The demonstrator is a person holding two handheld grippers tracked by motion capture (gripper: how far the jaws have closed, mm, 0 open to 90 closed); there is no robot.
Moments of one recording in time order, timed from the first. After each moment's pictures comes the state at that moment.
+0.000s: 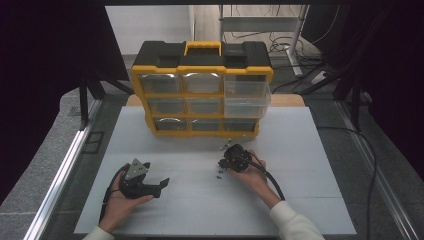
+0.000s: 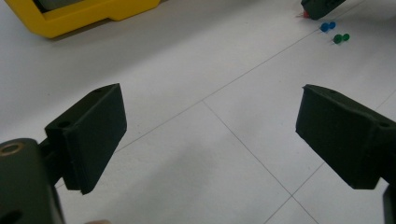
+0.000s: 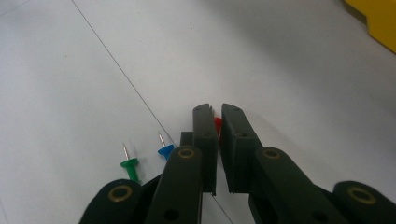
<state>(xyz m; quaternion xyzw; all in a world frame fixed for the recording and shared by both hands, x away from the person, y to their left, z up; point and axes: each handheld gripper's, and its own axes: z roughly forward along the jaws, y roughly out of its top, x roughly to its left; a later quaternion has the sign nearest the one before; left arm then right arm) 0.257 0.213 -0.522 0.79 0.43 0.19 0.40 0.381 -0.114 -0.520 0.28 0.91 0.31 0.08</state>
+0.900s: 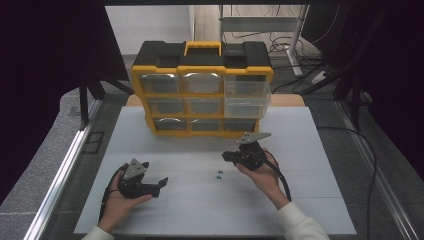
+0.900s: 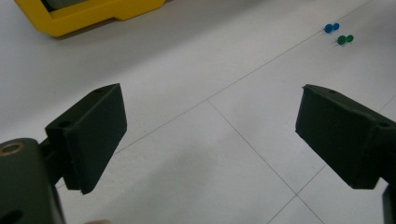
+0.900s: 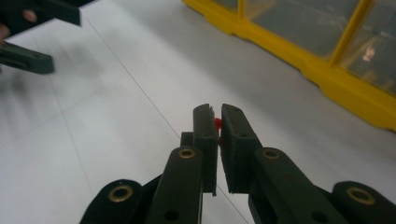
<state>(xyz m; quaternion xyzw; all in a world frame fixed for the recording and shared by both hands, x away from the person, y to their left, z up) 0.258 0.216 -0.522 0.78 0.43 0.19 0.40 0.359 -0.146 -0.469 0.29 0.85 0.44 0.07</state>
